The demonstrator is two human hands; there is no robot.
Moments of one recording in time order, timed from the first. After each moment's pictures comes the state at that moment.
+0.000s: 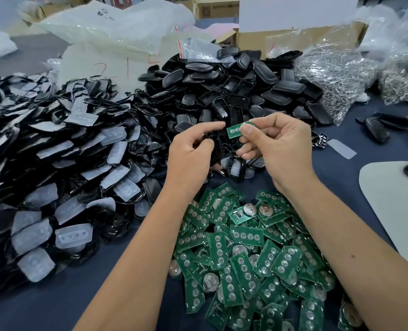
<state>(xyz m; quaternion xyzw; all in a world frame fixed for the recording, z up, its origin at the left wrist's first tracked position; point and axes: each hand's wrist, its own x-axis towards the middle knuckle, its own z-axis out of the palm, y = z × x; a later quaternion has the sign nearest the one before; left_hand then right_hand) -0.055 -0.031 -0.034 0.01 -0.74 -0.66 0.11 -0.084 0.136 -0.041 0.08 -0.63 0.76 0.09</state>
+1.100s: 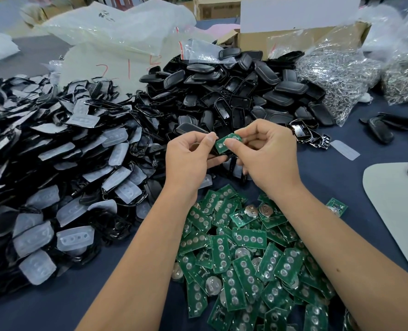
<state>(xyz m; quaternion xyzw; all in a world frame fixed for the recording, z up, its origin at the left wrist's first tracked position) -0.061 -0.029 -0.041 0.11 -0.67 -0.73 0.09 -0.078 0.118 -0.047 0.08 -0.76 0.63 0.14</state>
